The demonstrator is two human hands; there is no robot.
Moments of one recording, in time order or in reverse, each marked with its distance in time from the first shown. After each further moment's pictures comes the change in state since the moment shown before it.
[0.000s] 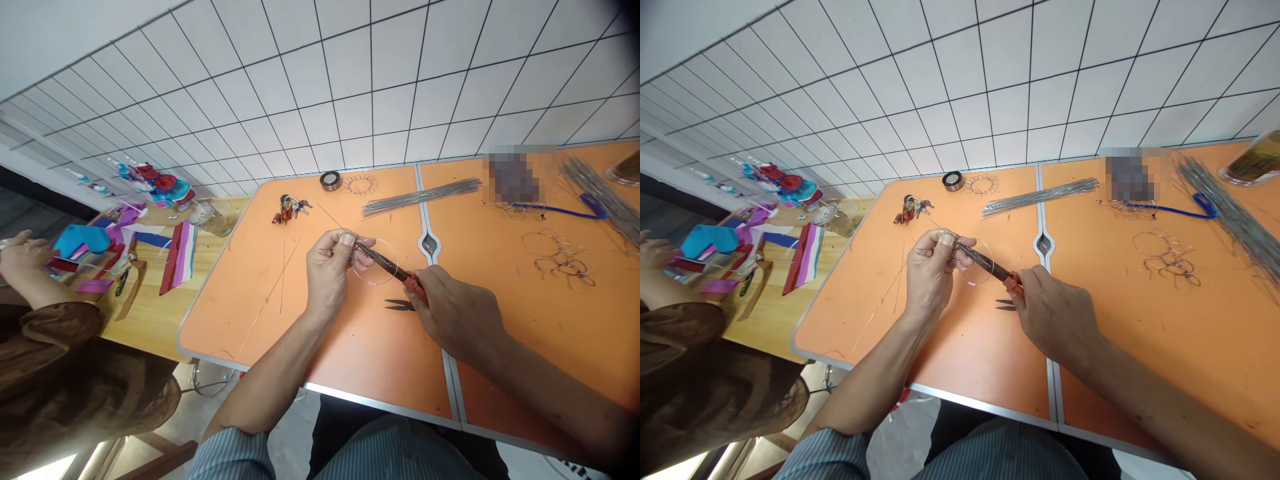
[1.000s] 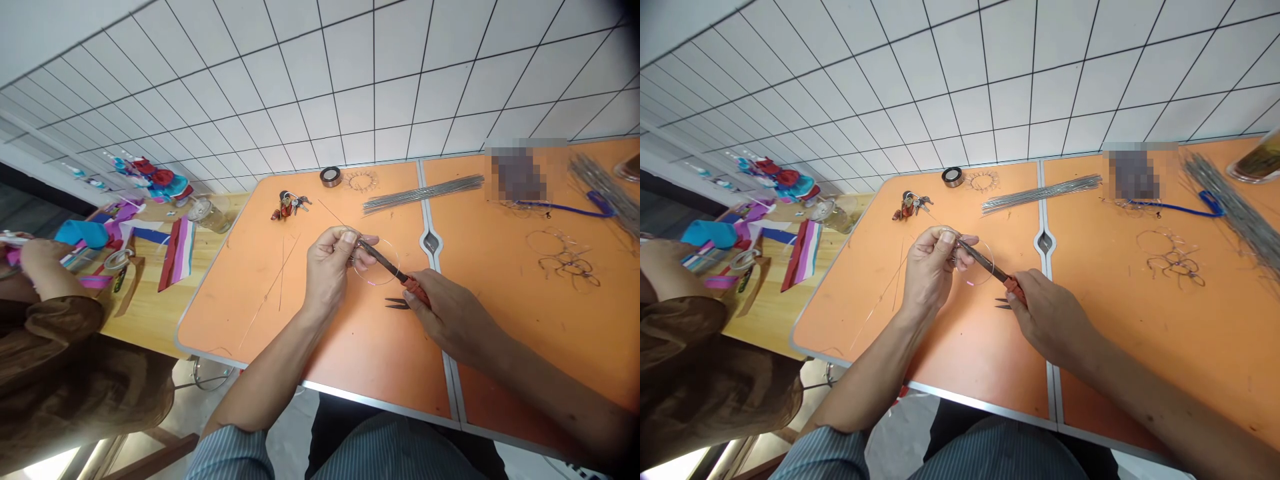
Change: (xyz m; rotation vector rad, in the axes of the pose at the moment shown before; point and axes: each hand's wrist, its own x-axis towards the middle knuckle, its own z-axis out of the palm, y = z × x) left_hand 0.004 0.004 0.002 -0.028 -0.016 -0.085; right_hand 0.005 0.003 -0.004 0.538 -0.366 0.182
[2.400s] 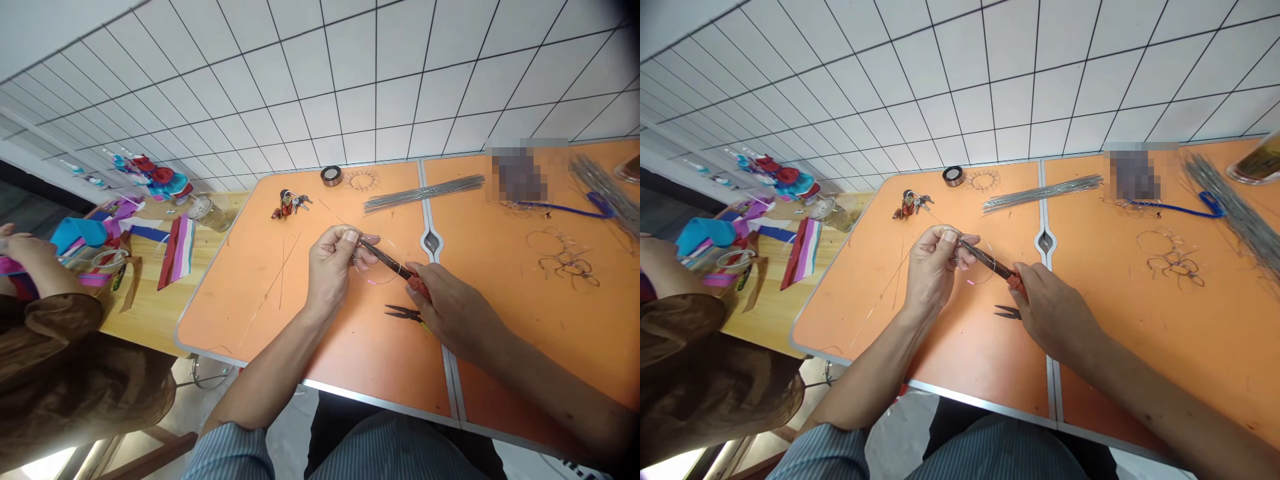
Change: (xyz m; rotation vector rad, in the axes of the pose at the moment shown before) left_hand -0.001 -0.002 0.002 -0.012 0.006 0.022; right_hand 0.000 0.004 0.002 -0.175 0.074 -0.040
